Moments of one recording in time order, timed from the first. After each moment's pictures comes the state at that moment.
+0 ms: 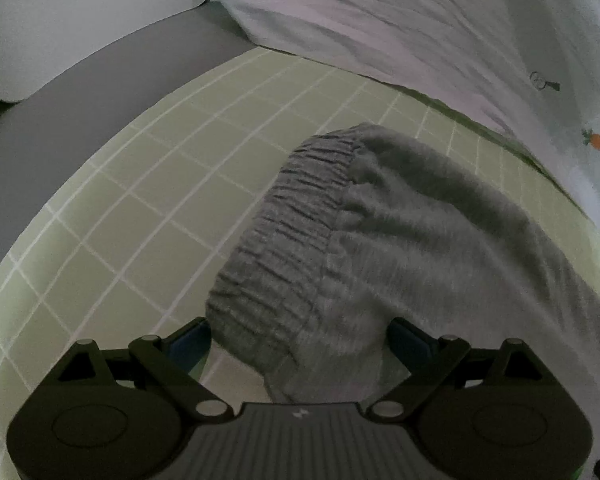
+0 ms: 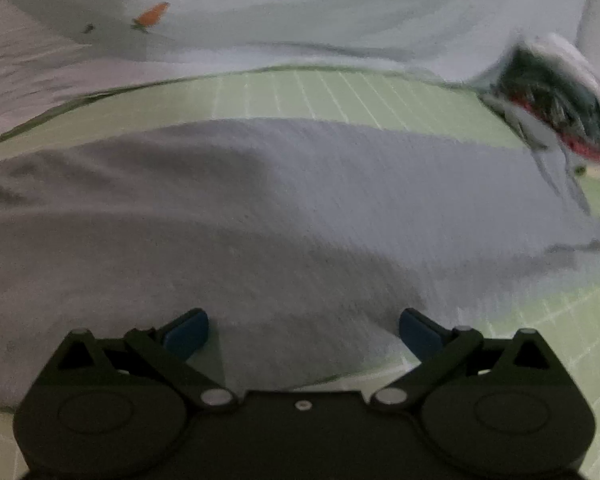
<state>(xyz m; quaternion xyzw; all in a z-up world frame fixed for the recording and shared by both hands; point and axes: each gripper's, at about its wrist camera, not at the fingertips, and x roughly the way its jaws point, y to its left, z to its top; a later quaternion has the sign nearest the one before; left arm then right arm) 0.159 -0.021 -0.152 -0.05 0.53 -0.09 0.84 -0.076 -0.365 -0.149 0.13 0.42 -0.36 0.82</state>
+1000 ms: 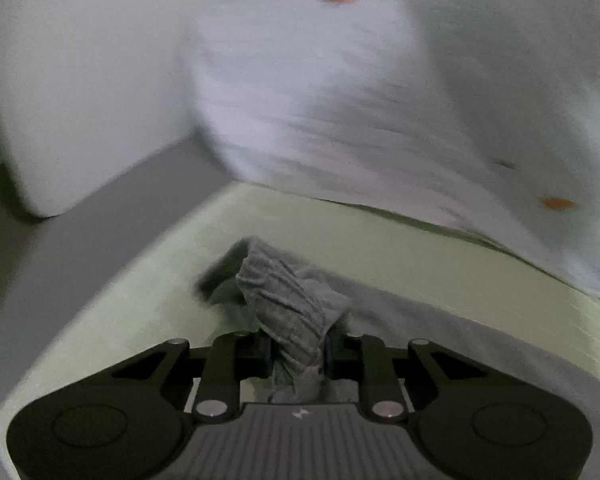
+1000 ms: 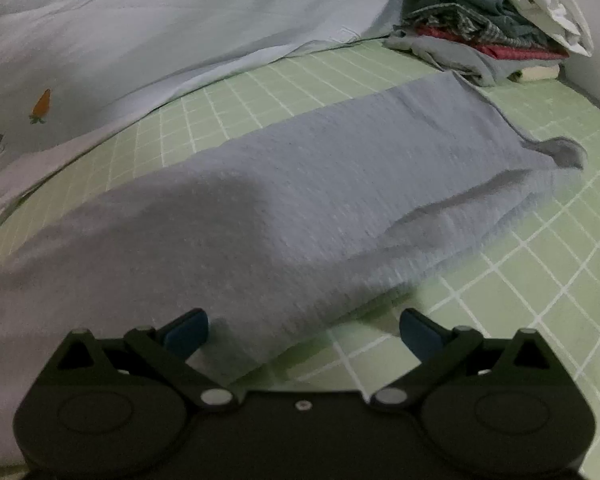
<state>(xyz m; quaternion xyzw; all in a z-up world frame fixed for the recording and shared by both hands) 0.116 -0.067 -0.054 -0.02 0.40 -0.10 0.91 -0.137 -0.426 -0.152 0.27 0.35 -0.42 0.79</state>
